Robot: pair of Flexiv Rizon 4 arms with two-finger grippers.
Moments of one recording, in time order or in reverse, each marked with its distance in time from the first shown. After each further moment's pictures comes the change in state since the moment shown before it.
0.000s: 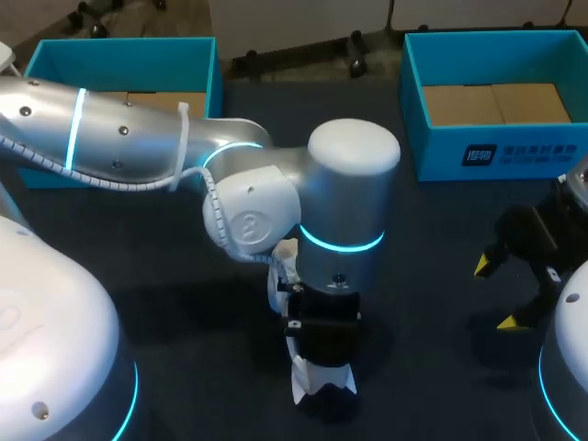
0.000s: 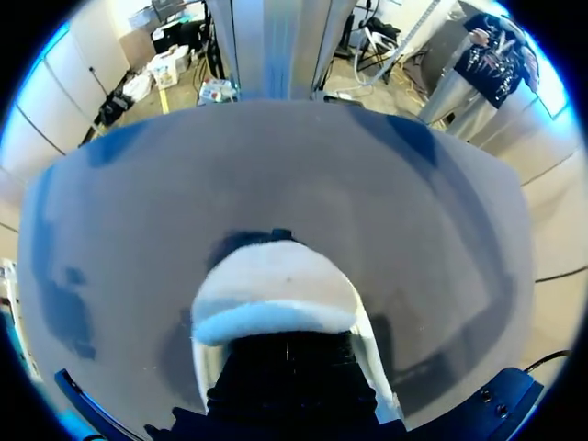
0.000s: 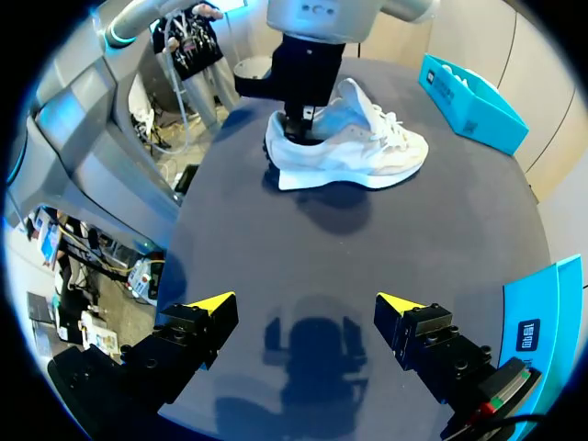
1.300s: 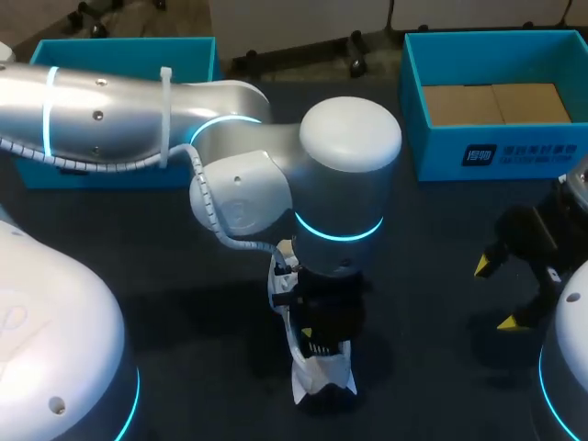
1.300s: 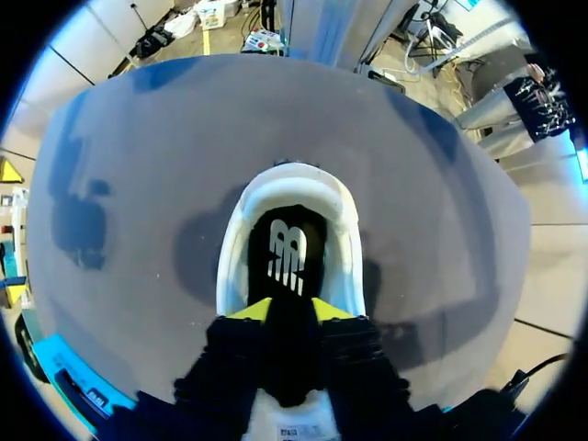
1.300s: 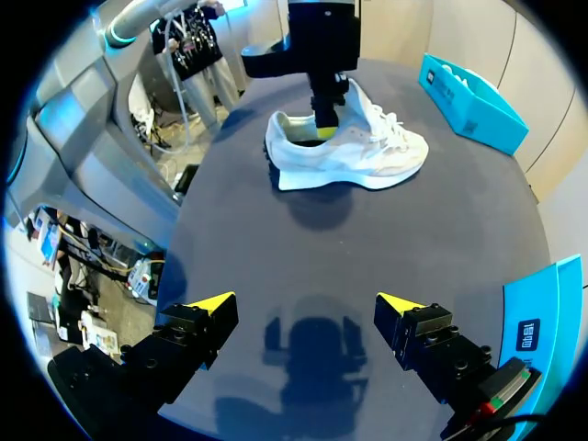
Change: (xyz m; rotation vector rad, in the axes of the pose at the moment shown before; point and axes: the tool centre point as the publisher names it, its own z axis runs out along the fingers) left arm 0.004 0.036 -0.051 -0.197 -0.052 -0.236; right arm 0.001 0.000 0.000 0.000 -0.001 0.000
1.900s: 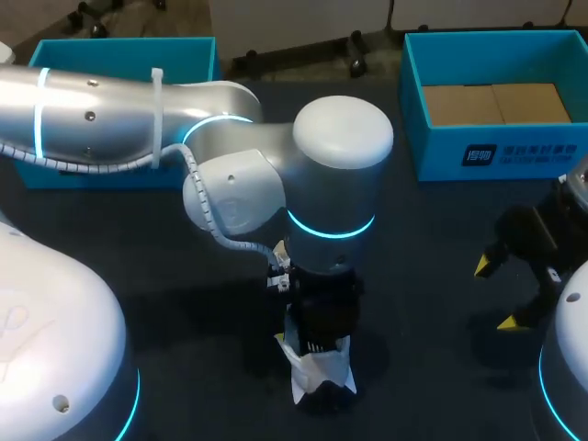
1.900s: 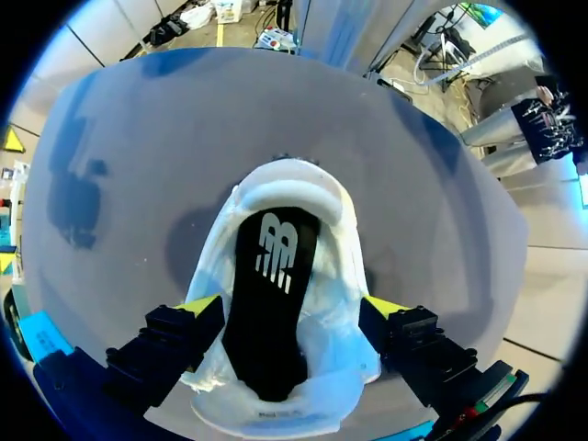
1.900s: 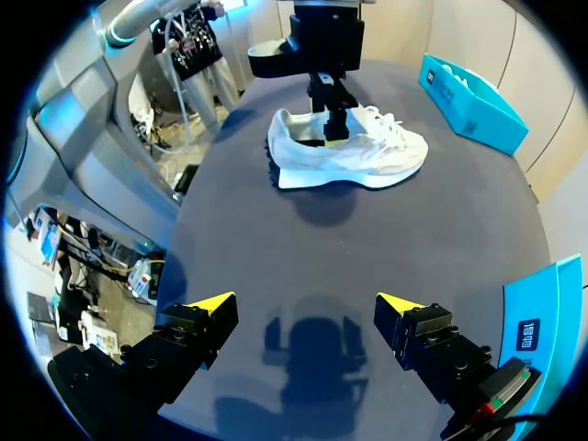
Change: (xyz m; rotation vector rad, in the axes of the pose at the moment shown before) left arm 0.011 0.006 0.004 0.009 0.008 -0.086; right arm 0.000 0.000 0.000 0.000 0.000 0.000
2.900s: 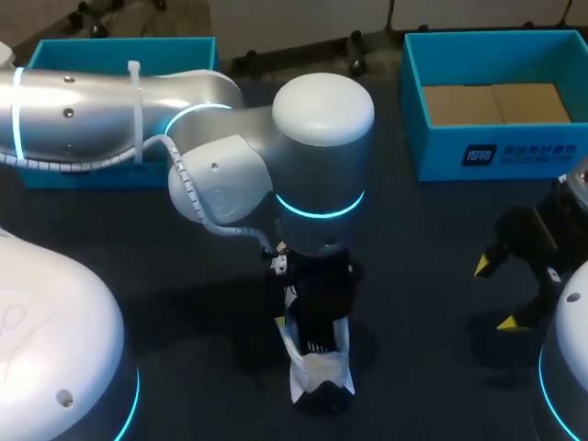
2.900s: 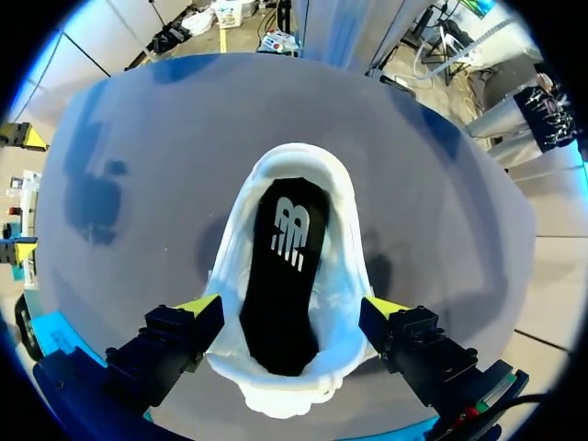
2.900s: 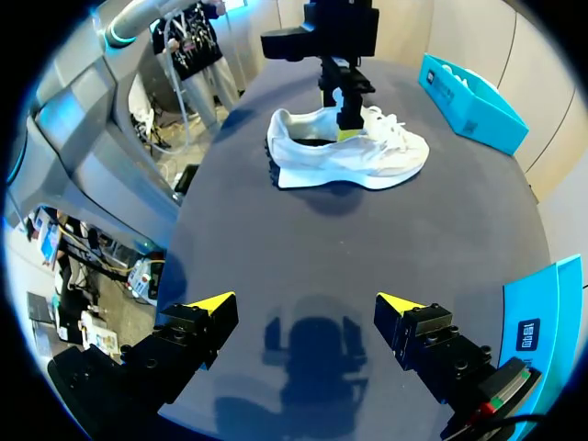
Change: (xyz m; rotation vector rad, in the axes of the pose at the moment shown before) left arm -0.008 0.014 -0.019 0.007 -0.064 0.048; right arm 0.000 0.000 0.000 0.000 0.000 0.000
